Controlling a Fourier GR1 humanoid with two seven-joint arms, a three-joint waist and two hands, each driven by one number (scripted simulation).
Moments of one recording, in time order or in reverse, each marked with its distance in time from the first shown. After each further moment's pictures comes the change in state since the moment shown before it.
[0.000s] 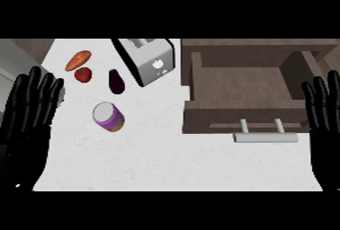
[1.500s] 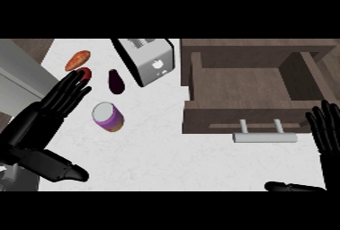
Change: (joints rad) left arm -0.097 0.169 0.101 0.272 0.294 -0.307 0.274; right arm 0.202 -0.032 -0.096 0.036 0.002 0.078 0.106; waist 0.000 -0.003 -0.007
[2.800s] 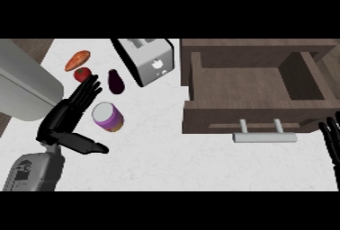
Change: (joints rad) left arm -0.089 -0.043 0.032 0.444 -0.222 -0.018 -0.331; right arm 0.067 0.024 -0.106 0.001 -0.030 0.118 -0.060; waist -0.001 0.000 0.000
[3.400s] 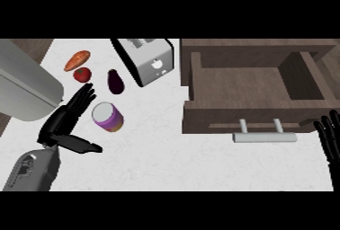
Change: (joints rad) left arm -0.049 0.060 0.045 0.323 -0.088 -0.031 -0.256; right arm -0.016 0.025 0.003 0.017 0.031 0.012 -0.007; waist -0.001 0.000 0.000
